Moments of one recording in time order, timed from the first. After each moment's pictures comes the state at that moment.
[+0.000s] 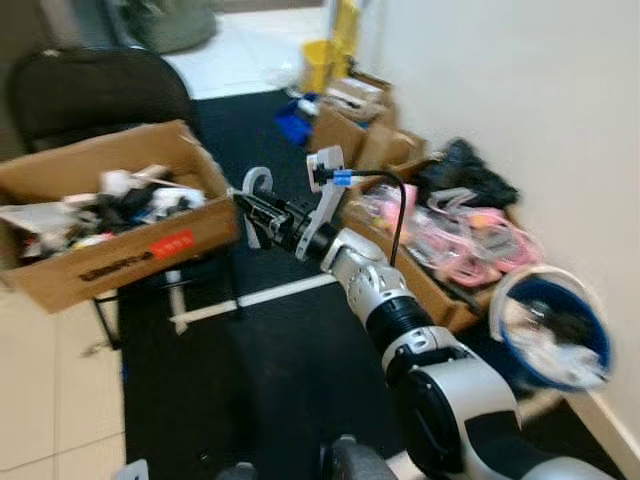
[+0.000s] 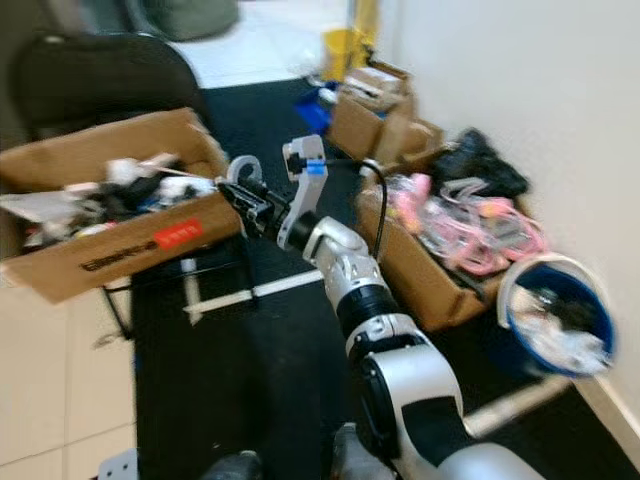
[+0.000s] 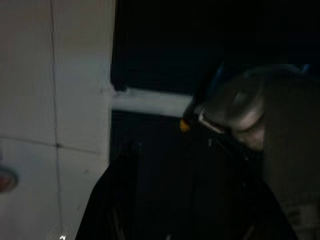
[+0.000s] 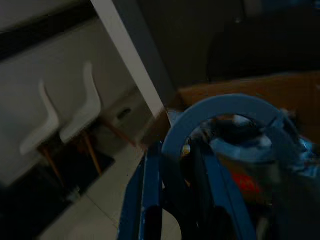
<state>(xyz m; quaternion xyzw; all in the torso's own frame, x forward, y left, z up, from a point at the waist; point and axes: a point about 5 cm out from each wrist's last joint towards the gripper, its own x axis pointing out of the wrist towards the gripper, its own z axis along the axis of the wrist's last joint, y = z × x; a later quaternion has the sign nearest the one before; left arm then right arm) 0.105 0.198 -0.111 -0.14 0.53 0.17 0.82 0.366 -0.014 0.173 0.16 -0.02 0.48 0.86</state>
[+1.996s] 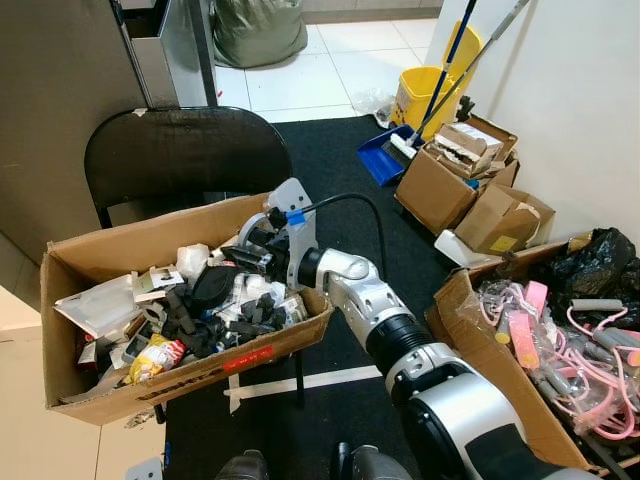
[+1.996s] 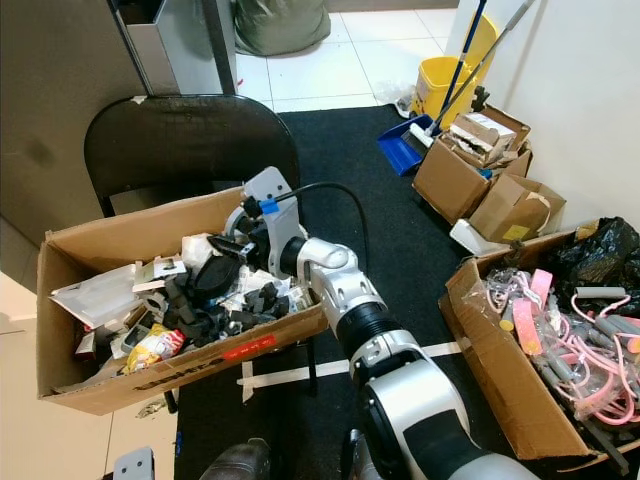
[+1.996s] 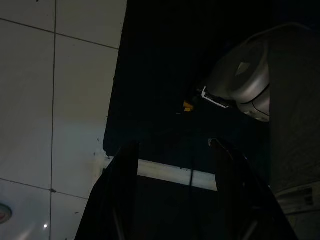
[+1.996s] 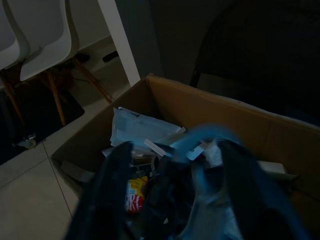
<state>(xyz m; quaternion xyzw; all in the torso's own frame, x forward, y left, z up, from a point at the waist) 0.103 0.192 -0.113 -0.14 0.54 0.16 0.82 0.347 0.011 0.154 0.01 0.02 0.52 0.85</state>
